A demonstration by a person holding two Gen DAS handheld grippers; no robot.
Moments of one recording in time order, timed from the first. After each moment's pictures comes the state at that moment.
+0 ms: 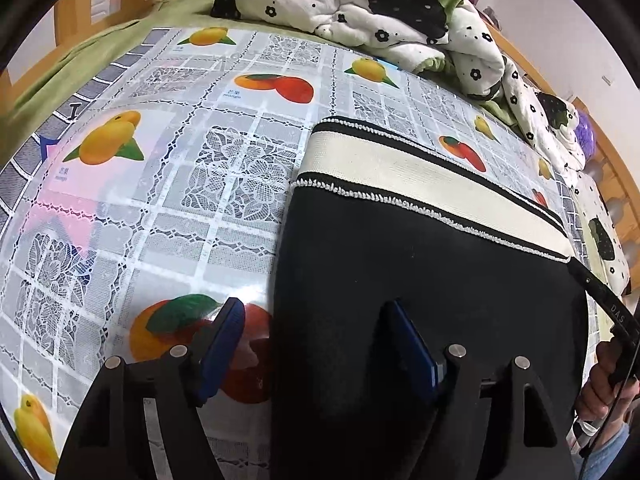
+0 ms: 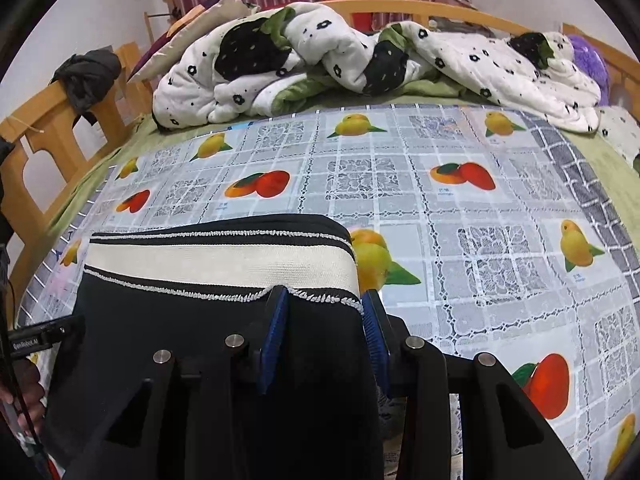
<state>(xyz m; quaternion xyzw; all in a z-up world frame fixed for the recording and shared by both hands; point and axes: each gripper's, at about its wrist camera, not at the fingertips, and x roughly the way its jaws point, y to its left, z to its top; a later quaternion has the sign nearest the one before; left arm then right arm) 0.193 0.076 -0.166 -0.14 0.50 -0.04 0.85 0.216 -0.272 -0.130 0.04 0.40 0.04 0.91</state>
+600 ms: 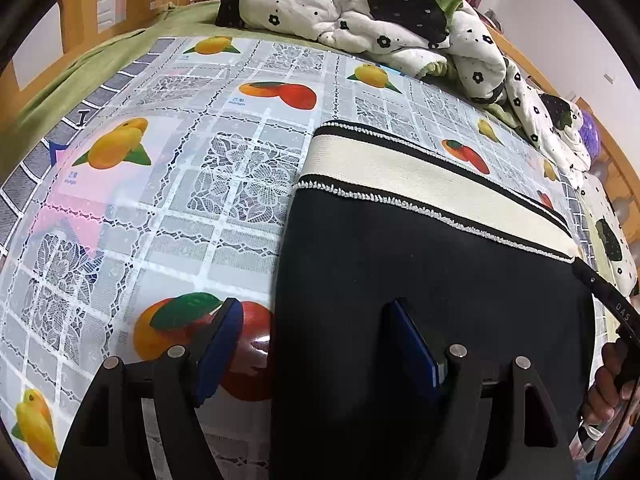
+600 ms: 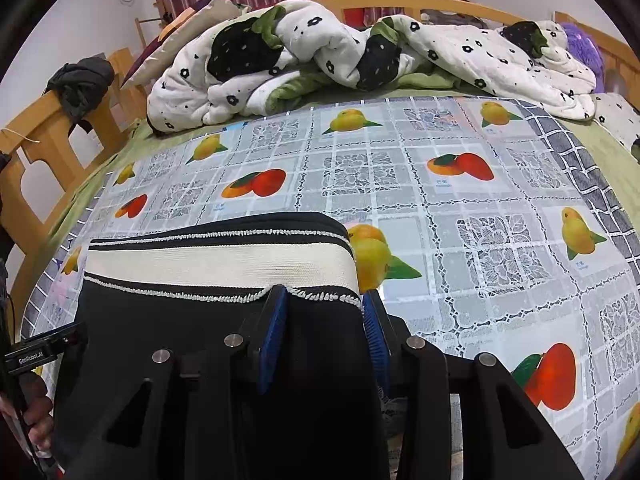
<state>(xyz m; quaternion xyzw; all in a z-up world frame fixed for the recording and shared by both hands) 0.188 0.071 -0.163 -0.12 0.49 -0.02 0.86 0.215 -0.271 -0.133 0.05 0.40 0.03 0.91</state>
